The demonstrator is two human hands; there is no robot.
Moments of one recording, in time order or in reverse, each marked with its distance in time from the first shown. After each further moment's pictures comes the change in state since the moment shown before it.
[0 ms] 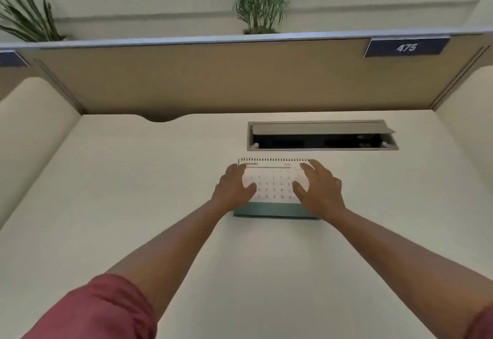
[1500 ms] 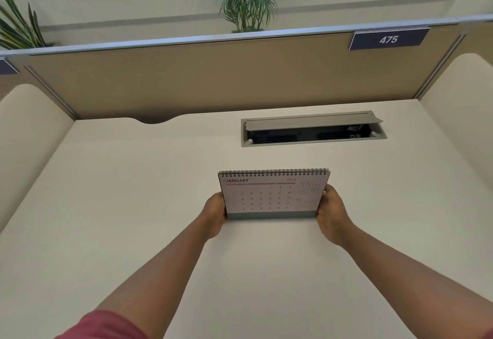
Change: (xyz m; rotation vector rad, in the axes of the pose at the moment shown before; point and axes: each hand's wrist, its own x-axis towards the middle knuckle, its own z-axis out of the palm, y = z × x) left_hand -0.046 -0.036 0.013 -0.958 -0.139 -0.356; right_hand -0.066 0.013 0.004 1.350 -0.142 0.460
